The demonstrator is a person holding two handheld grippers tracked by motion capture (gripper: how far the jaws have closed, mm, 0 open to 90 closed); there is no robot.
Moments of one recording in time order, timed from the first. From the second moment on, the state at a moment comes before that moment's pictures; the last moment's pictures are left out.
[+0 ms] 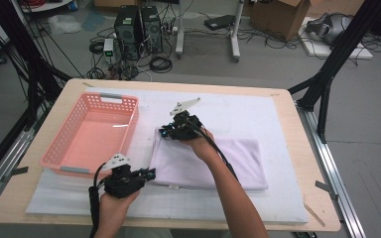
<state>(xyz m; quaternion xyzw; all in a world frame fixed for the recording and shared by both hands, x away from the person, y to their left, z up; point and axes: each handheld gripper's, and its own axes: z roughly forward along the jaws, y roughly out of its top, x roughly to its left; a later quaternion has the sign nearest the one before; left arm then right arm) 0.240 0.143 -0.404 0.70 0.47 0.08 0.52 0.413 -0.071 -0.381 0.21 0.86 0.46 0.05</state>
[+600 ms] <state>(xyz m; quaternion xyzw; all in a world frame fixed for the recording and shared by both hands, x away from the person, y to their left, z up) 0.267 0.074 -0.379 0.73 0.41 0.07 0.54 0.412 -0.138 -0.366 0.24 0.85 0.46 0.10</state>
